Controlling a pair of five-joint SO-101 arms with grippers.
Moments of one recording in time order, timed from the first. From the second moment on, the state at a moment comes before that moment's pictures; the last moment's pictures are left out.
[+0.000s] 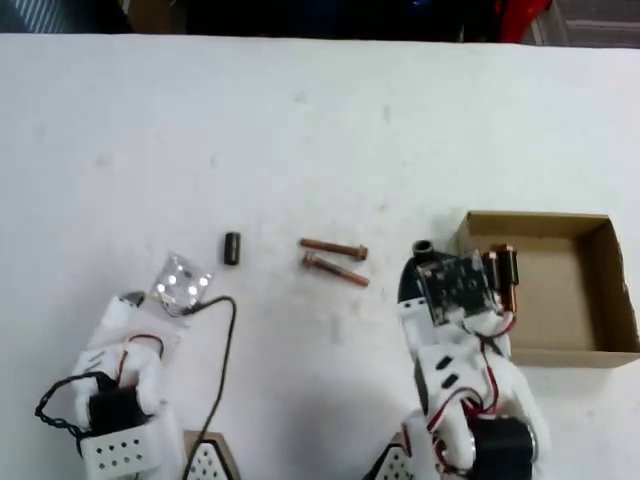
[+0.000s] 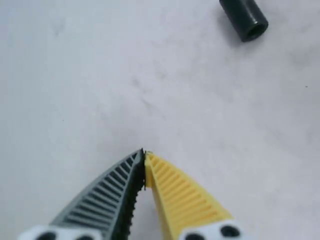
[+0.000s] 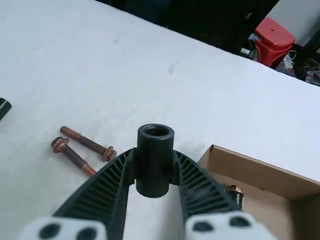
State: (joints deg) left arm -20.4 -104.0 96.4 63.8 -41.7; right arm -7.9 -97.7 62.9 68.7 18.2
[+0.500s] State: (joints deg) left arm -20.4 -88.2 71.8 68.7 -53.2; right arm -4.7 -102.5 74.5 60.5 18.2
